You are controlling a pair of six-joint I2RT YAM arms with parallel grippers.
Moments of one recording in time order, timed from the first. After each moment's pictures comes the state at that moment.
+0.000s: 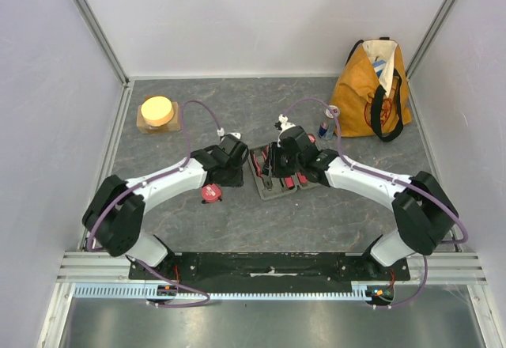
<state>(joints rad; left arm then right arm) -0.71 1.53 0.94 -0.50 -0.16 -0.60 0.74 1.52 0.97 -0.16 -0.10 0.64</state>
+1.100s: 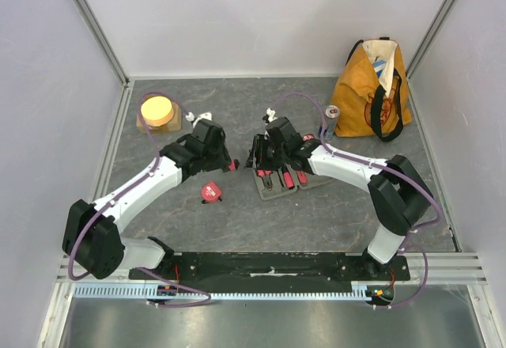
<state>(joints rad) -0.61 1.31 0.99 -0.55 -0.22 -0.71 0.74 1.71 1.15 -0.15 -0.19 0.73</state>
